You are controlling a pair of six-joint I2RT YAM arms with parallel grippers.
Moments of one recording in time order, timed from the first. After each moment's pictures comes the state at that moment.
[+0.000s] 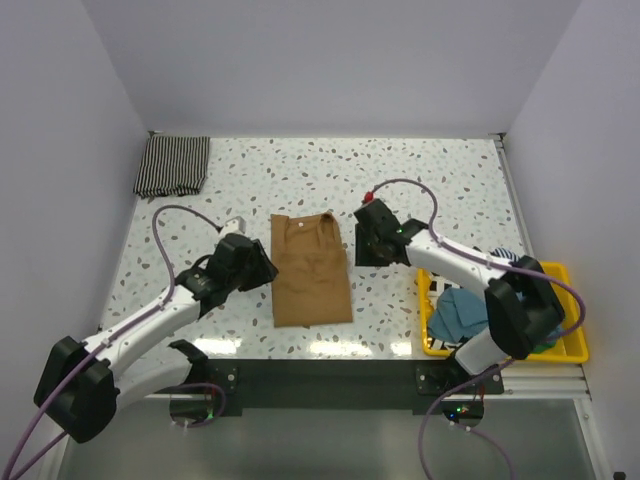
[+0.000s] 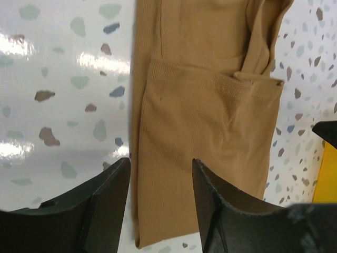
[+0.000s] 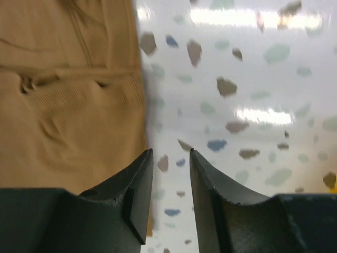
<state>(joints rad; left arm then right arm) -0.55 1.07 0.59 -0.29 -0.15 -0.82 0.65 1.62 1.10 -0.52 0.16 0.59</state>
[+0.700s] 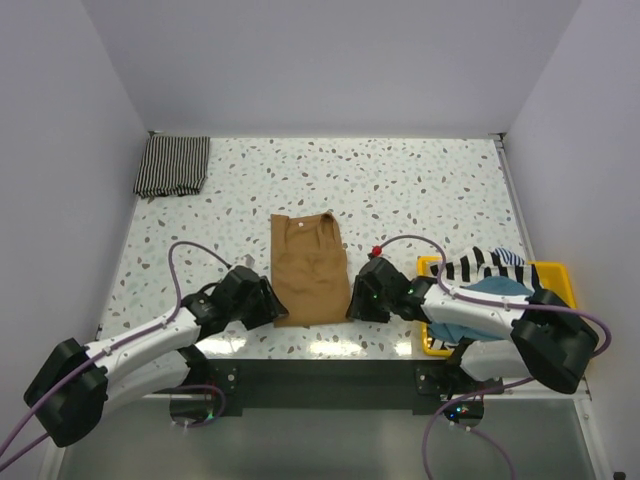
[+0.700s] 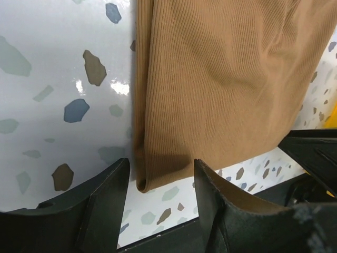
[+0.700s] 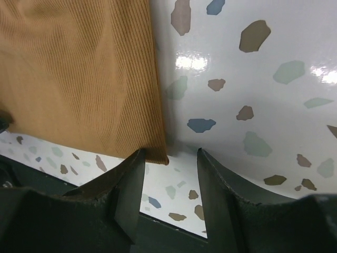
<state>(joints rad) -0.71 0.95 0.34 -0.31 0.02 -1.06 0.88 1.30 0.57 -0.31 0.03 0.97</state>
